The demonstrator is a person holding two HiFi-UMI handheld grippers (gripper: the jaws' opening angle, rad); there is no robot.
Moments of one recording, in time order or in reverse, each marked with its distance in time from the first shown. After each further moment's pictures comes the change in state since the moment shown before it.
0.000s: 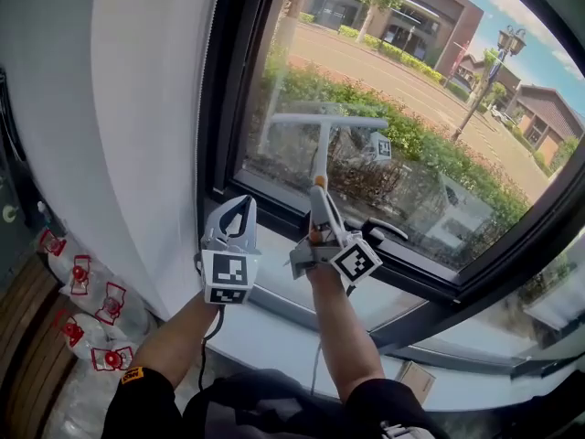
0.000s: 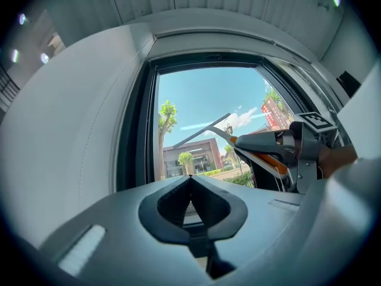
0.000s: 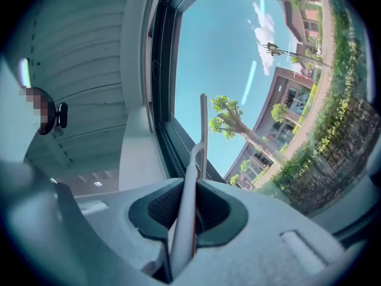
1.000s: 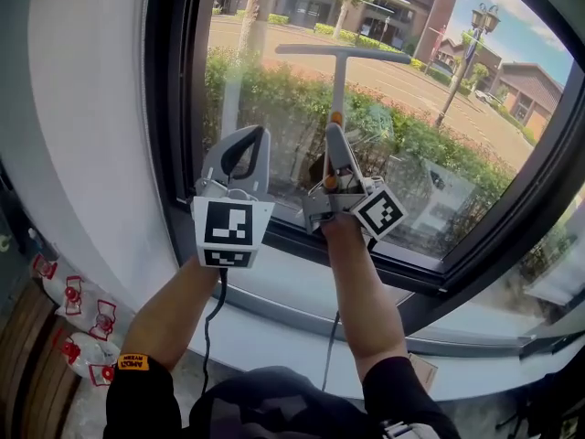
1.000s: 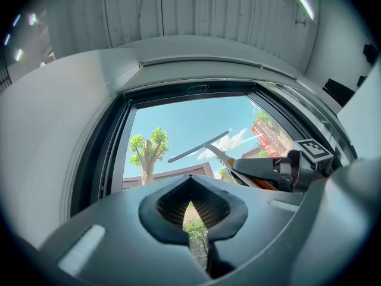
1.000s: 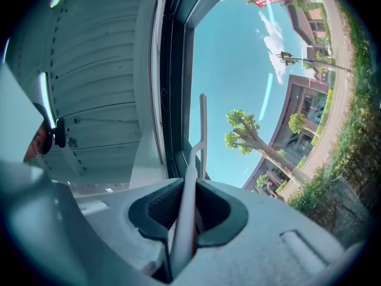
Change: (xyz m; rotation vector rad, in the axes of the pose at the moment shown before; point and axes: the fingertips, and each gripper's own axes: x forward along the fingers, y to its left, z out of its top) left arm 0.062 -0.066 0.179 0.046 -0.279 -0.072; right arm 0.021 0.019 0.164 -0.023 -0.147 0.136
